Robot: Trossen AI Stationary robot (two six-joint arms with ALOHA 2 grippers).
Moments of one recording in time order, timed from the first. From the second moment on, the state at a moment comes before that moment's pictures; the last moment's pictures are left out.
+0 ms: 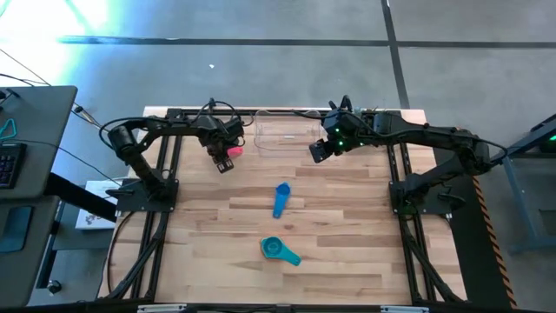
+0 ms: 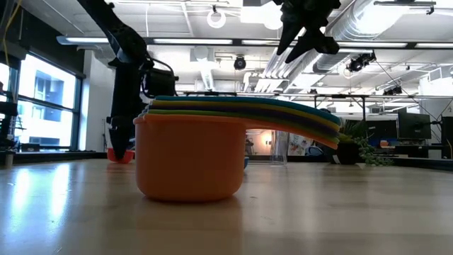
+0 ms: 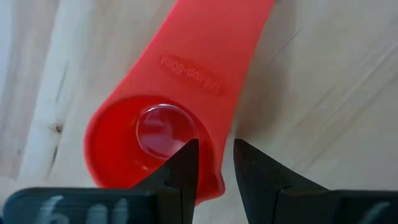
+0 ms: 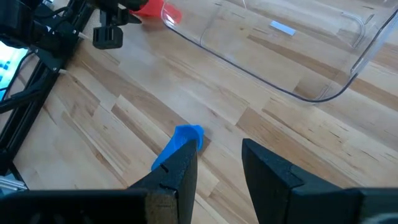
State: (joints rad) left arm 0.60 1.67 0.91 -0.81 -0.14 0.08; right arm -0.24 1.38 1.33 -0.86 0.02 0.79
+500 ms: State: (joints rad) left arm 0.59 1.68 0.91 -0.82 -0.15 0.10; right arm -0.24 1.38 1.33 -0.86 0.03 0.79
